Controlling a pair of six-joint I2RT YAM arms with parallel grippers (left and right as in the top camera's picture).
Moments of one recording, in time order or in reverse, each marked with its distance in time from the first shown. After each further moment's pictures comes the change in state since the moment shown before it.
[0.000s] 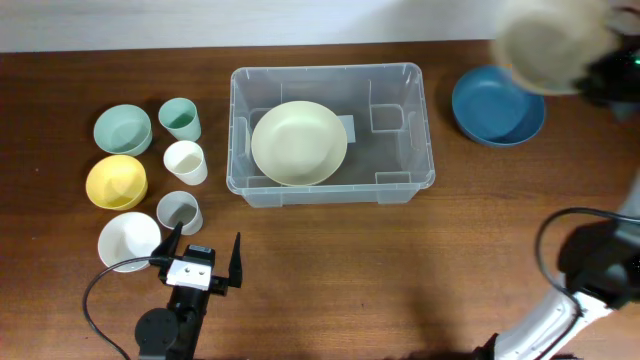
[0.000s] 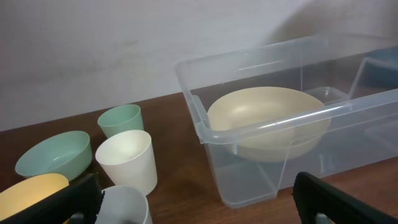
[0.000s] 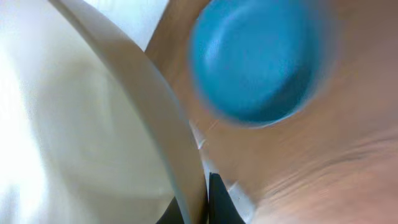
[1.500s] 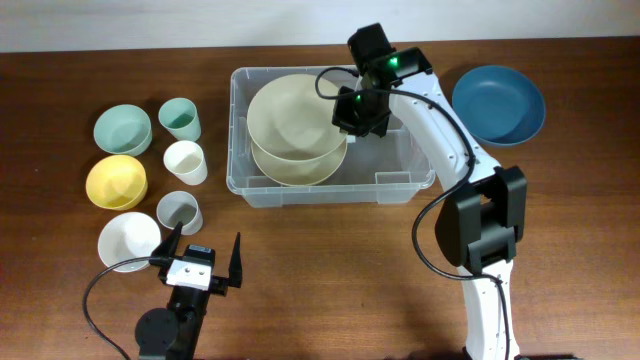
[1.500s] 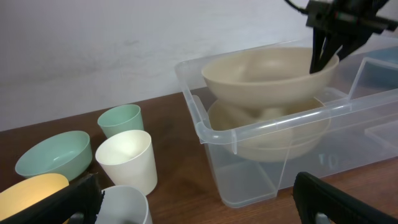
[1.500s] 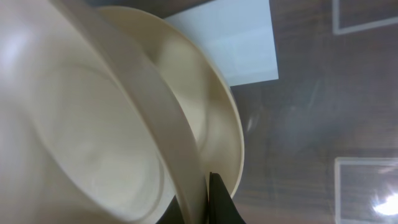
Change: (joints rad) left arm 0.000 0.000 0.000 0.000 0.000 0.000; right arm 0.751 0.232 -0.165 0.205 0.200 0.053
